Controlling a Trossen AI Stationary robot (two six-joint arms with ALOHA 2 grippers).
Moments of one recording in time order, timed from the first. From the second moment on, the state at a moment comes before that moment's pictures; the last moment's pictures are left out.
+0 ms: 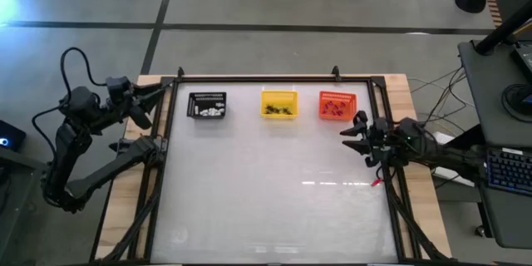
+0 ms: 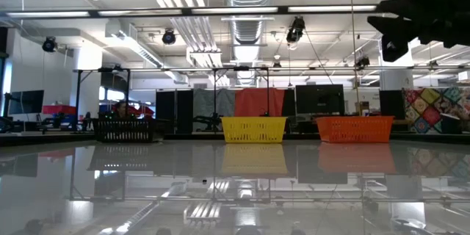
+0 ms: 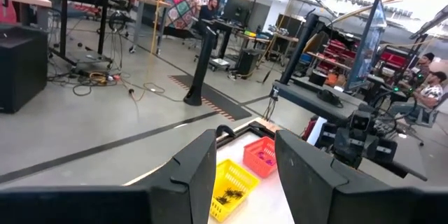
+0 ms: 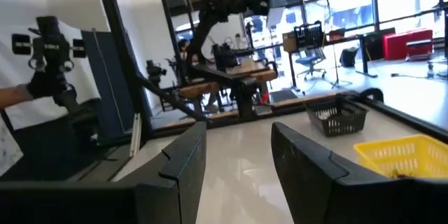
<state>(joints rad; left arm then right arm) 0.83 0.29 0.92 -0.65 0.23 -0.28 -0.29 0.00 0.01 0.18 -0.37 0.26</state>
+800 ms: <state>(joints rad) 0.83 0.08 0.53 -0.31 0.38 -0.32 -0.29 0.01 0.01 0.09 -0.34 0.29</state>
